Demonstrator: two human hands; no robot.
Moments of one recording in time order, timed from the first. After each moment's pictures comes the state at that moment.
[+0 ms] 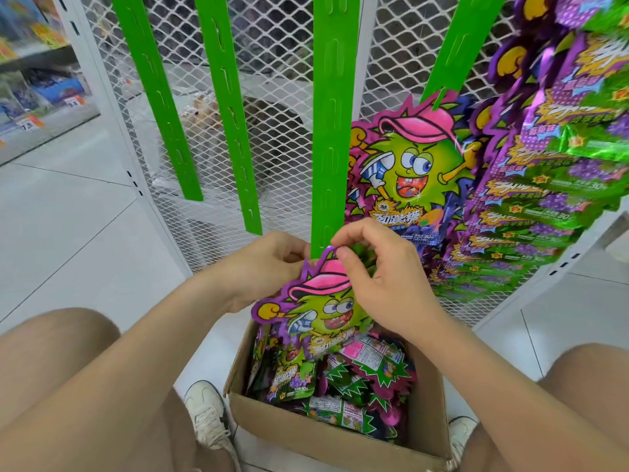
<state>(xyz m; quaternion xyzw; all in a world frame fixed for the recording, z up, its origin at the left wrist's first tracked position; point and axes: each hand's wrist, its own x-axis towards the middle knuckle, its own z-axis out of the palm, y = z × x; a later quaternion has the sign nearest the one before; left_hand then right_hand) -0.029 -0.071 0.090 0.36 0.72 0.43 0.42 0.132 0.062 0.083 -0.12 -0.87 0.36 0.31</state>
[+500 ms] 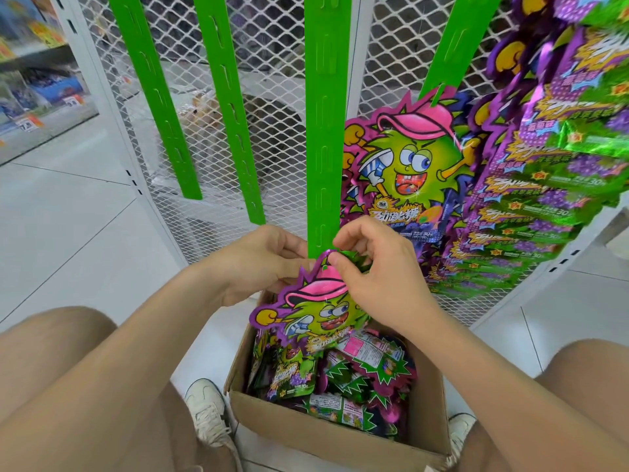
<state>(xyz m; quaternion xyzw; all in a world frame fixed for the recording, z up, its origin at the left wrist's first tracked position) -0.041 -0.073 0.089 0.34 0.69 0.44 0.46 0.127 0.063 0.078 -0.16 -0.88 0.34 0.30</state>
